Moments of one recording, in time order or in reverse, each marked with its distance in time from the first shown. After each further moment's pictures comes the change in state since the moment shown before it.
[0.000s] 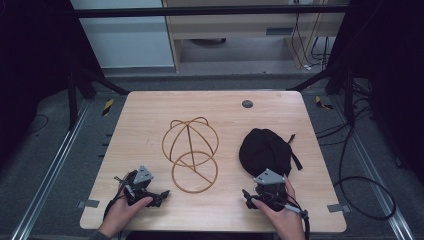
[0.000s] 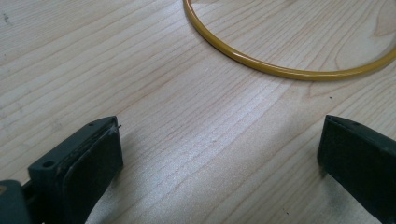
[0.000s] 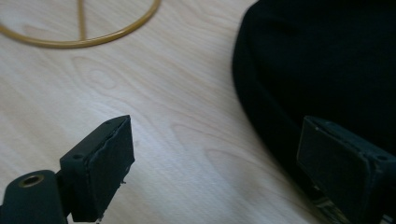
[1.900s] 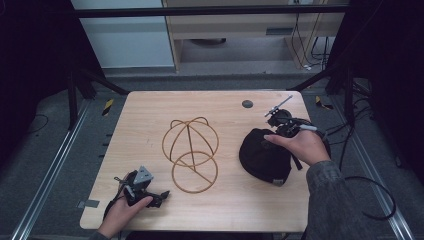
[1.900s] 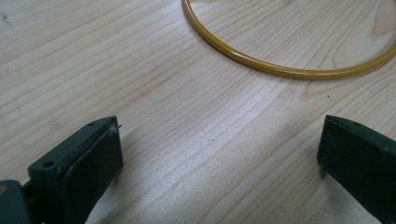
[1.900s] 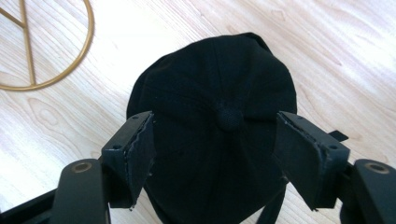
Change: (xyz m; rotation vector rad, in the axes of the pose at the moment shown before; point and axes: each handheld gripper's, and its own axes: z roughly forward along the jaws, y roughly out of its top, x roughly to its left) left arm -0.001 0.000 0.000 -0.002 -0.001 0.001; right arm -0.118 0.153 -0.005 0.391 0.108 -0.043
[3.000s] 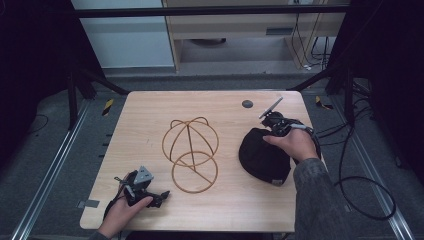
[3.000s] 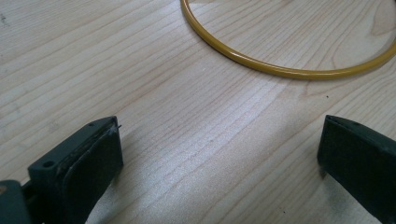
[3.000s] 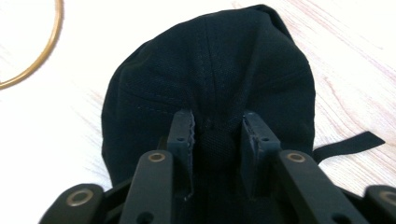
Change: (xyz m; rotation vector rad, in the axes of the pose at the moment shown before) left arm 0.000 0.000 0.000 0.000 -0.003 0.003; right arm -0.013 0.008 0.043 0.086 0.060 0.025
